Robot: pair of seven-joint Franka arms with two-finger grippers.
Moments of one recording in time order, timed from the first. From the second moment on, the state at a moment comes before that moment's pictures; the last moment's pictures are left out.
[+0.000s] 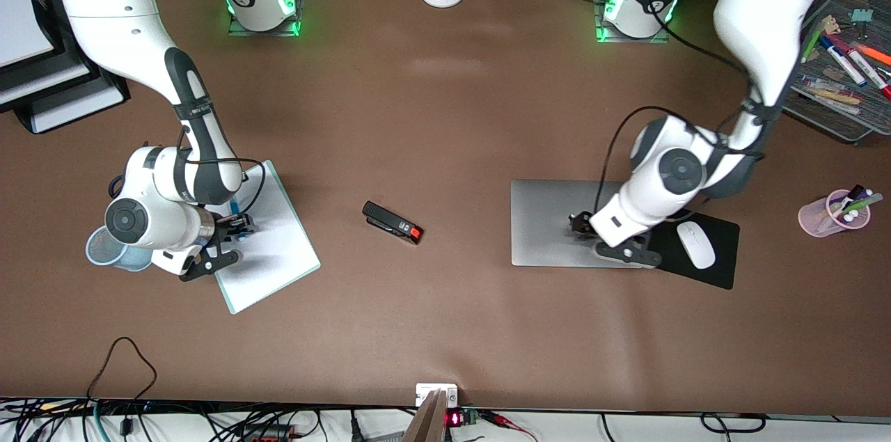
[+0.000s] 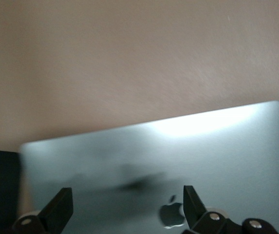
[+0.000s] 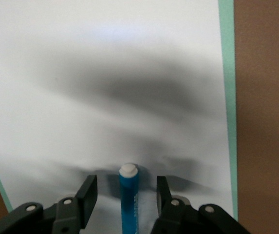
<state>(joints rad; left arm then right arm) 0.12 0.58 -0.40 -1.79 0.27 2.42 -0.24 0.16 0.73 -0.12 -1.61 0.11 2.18 -0.39</state>
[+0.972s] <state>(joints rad) 0.19 0.30 -0.40 -1.54 0.27 1.81 -0.09 0.16 0.73 -0.12 -1.61 0.06 2.18 -0.39</state>
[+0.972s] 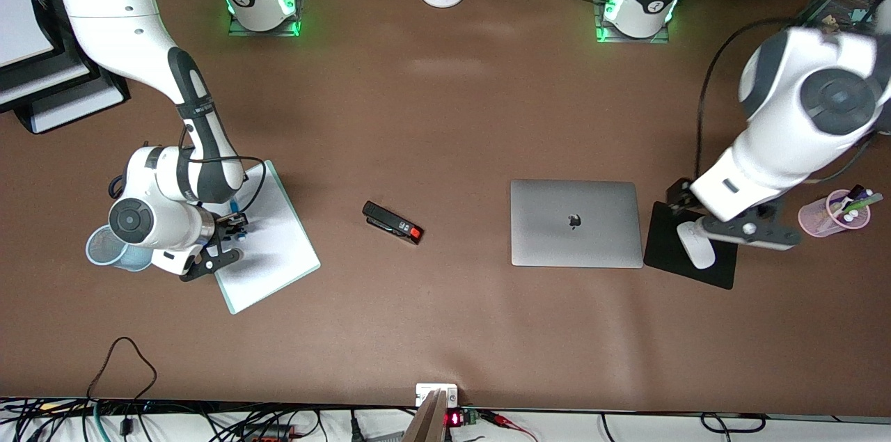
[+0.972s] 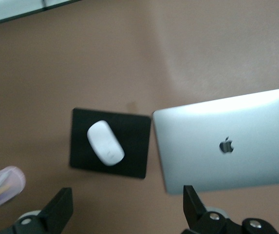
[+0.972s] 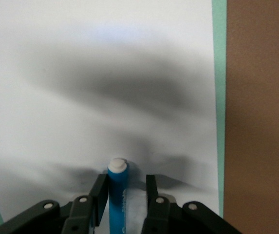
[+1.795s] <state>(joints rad) 0.31 0.03 -0.40 -1.52 0.02 1.52 0.07 0.16 0.73 -0.12 -1.62 0.06 2.18 -0.39</state>
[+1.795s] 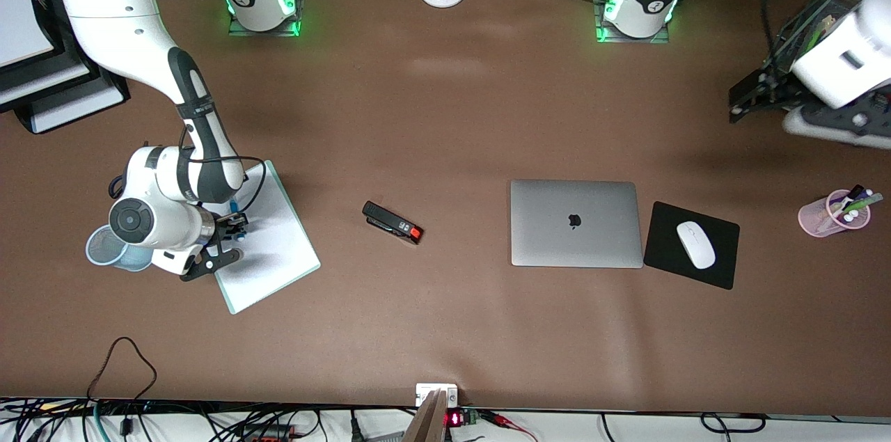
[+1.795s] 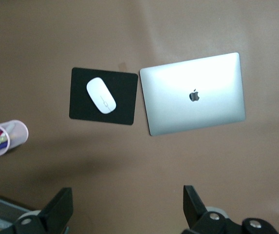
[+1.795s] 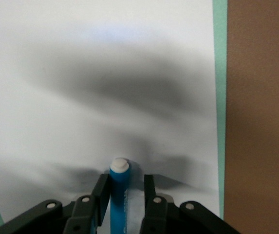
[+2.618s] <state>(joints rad) 0.32 -0.02 -0.40 -1.52 0.02 1.46 0.07 0.16 0.73 -0.12 -1.62 0.06 2.18 -0.39</state>
